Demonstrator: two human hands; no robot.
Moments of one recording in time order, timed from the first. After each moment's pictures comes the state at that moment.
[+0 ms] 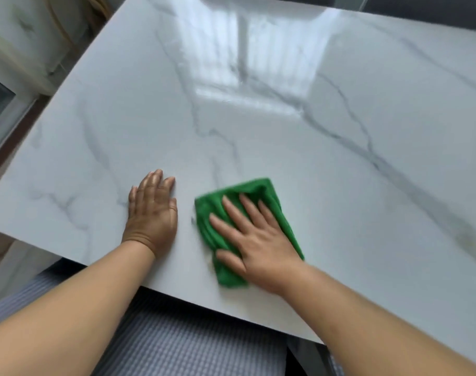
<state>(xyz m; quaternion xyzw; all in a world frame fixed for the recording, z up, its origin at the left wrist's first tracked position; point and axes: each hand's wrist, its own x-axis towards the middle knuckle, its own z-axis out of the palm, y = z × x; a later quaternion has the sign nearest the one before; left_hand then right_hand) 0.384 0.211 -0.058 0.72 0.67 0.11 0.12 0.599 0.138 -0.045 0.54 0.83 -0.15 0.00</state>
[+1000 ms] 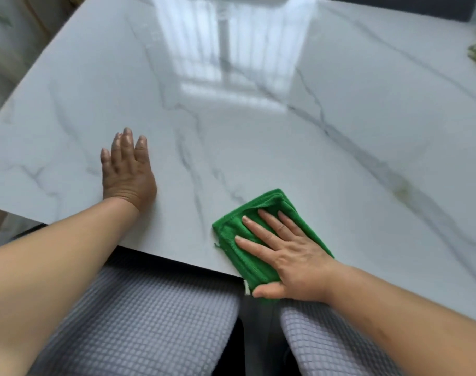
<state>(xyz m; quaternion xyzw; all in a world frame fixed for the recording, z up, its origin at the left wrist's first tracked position) 0.425 0.197 -0.038 0.71 0.70 0.02 0.00 0.707 0.029 -0.035 0.47 0.86 -0.16 0.12</state>
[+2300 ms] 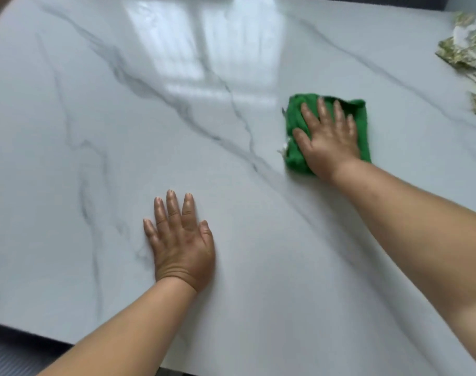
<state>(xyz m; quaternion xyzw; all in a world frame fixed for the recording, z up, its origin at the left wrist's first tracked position) 0.674 0.138 -0.065 0.68 0.72 -0.01 0.11 0.961 0.248 -0.047 0.79 0.61 -0.11 0.00</state>
